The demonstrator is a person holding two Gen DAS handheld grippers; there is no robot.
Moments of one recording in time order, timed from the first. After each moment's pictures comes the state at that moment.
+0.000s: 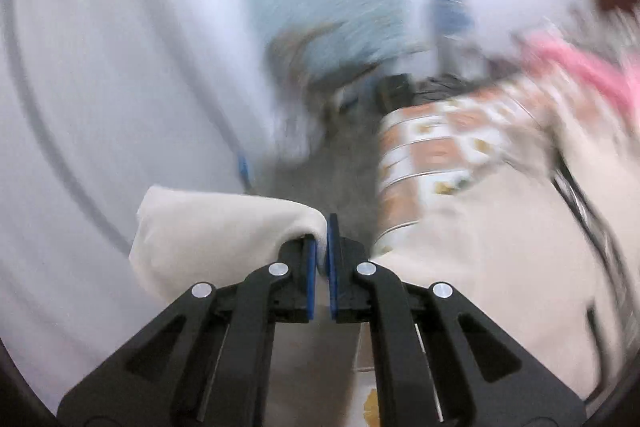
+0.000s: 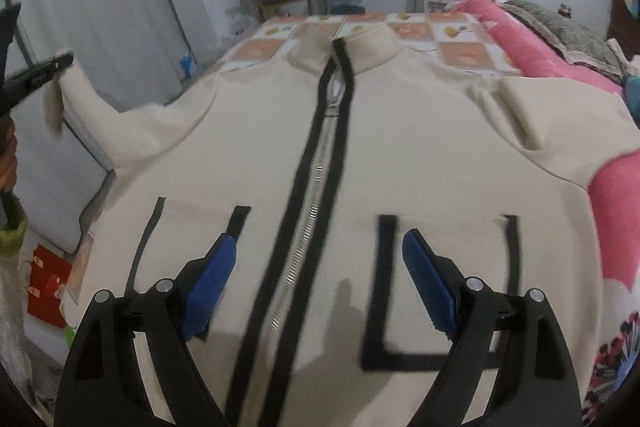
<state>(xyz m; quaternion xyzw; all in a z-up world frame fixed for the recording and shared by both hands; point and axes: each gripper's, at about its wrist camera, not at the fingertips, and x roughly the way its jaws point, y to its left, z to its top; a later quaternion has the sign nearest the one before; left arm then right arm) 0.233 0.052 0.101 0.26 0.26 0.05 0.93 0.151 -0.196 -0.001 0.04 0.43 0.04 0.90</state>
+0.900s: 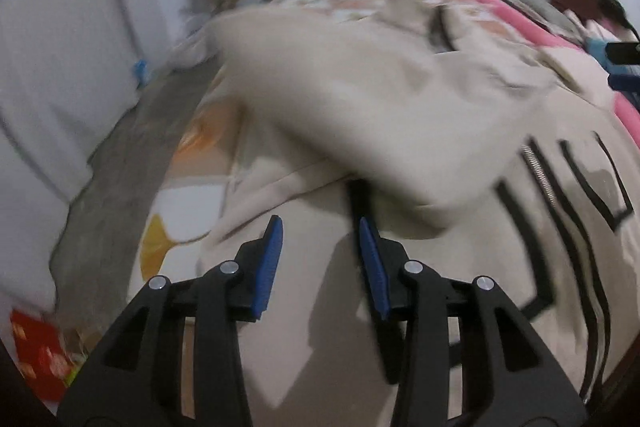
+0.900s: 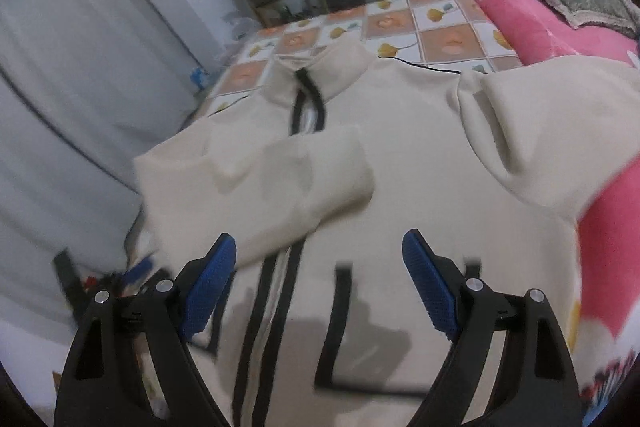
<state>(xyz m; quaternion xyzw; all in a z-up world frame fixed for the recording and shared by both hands) 0.189 0.049 -0.054 0.04 0.43 -0.07 0.90 0.232 -0.271 0.024 0.14 0.48 0.08 0.86</state>
